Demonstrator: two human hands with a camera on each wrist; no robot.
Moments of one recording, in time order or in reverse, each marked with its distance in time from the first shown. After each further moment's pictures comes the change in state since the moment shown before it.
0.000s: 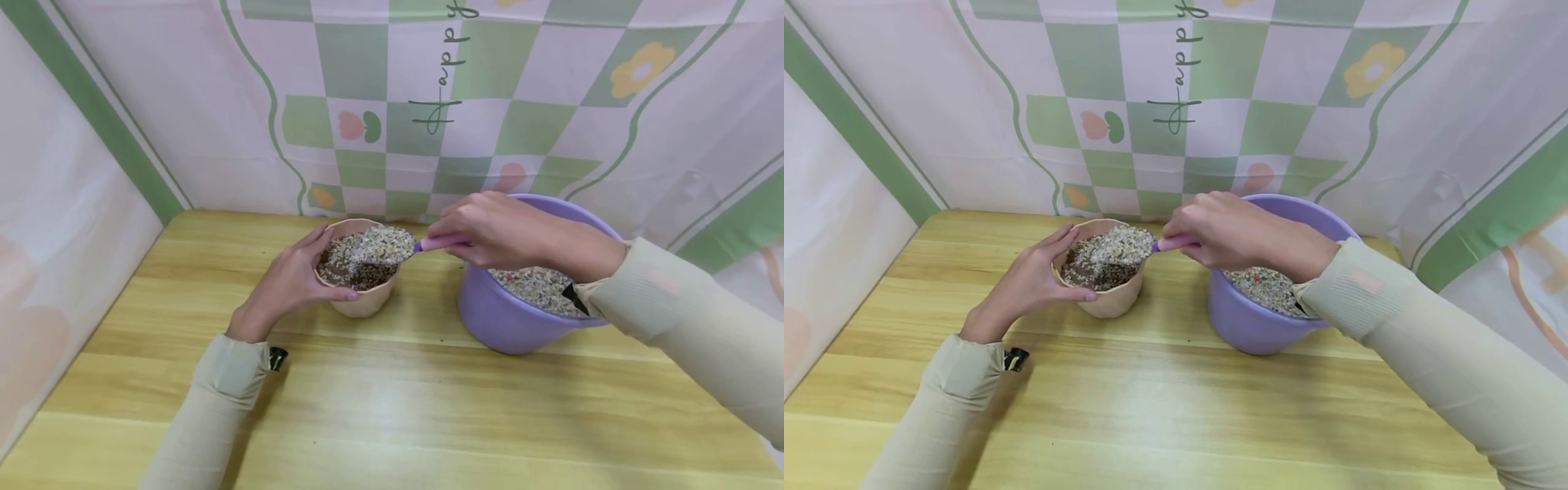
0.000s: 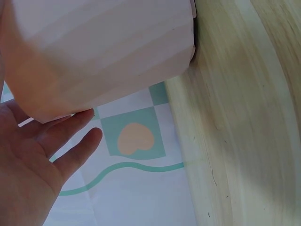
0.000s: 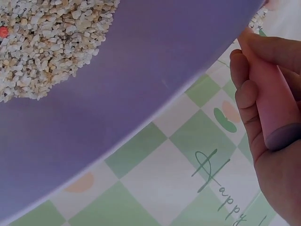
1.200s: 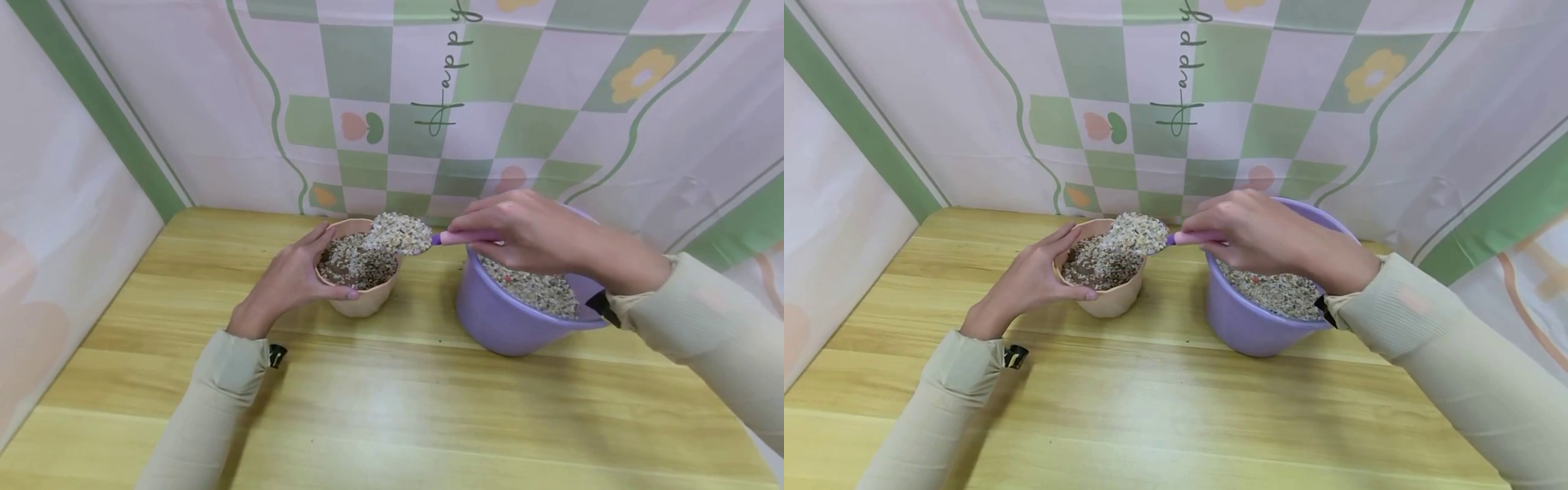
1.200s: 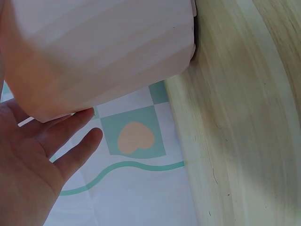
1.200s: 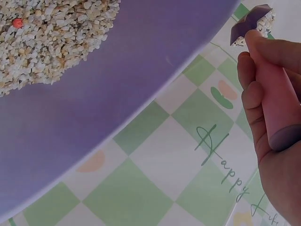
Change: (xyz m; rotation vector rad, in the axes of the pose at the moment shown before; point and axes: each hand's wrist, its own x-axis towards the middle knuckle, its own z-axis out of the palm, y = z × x) left_hand 0.000 0.000 -0.001 0.008 0.003 0.001; right_hand -0.026 0.001 -0.012 -0.046 0.187 -0.122
